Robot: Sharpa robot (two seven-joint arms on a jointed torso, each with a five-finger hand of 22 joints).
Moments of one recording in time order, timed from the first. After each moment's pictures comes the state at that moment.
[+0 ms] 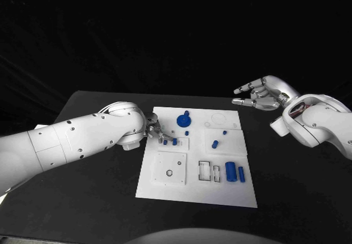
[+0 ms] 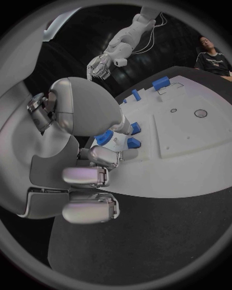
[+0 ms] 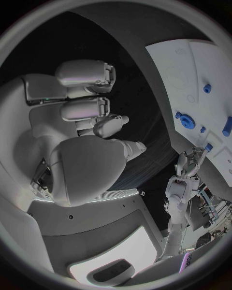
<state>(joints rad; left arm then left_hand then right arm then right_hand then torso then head) 1.23 -0.66 -0.03 1.38 -1.14 0.11 -0.63 0.99 -0.16 0.17 0.29 0.17 1.02 0.01 0.60 0.57 1.41 -0.06 1.23 1.17 1.46 -0.10 1.57 1.31 0.05 1.47 0.00 1.45 1.31 1.22 -0.98 0.04 1.50 -0.96 -0.36 0.11 1.35 -0.06 -0.12 0.26 0.22 0.96 0.15 0.07 0.07 1.38 0.06 1.11 1.26 1.47 -0.01 1.51 1.31 0.05 1.45 0.08 1.42 1.25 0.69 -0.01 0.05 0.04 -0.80</state>
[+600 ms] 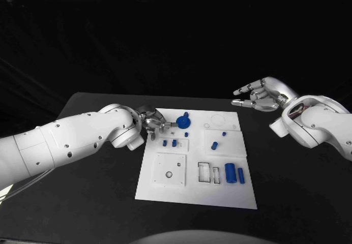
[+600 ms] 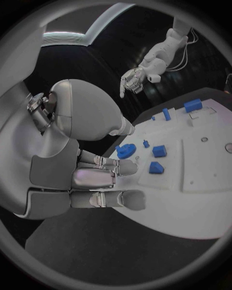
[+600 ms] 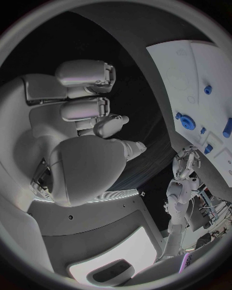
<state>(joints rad) 1.22 -0.71 -0.03 1.41 -0.85 -0.16 -0.38 1.10 -0.11 0.04 0.29 0.17 0.78 0.13 0.53 0.48 0.99 0.05 0.75 0.67 1.38 -0.02 1.21 1.11 0.17 1.25 0.08 0.68 0.77 1.22 -0.98 0.04 1.49 -0.96 -0.36 0.11 1.35 -0.06 -0.13 0.26 0.22 0.96 0.15 0.07 0.07 1.38 0.06 1.11 1.25 1.47 -0.01 1.51 1.31 0.05 1.45 0.08 1.42 1.25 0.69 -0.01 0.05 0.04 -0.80</state>
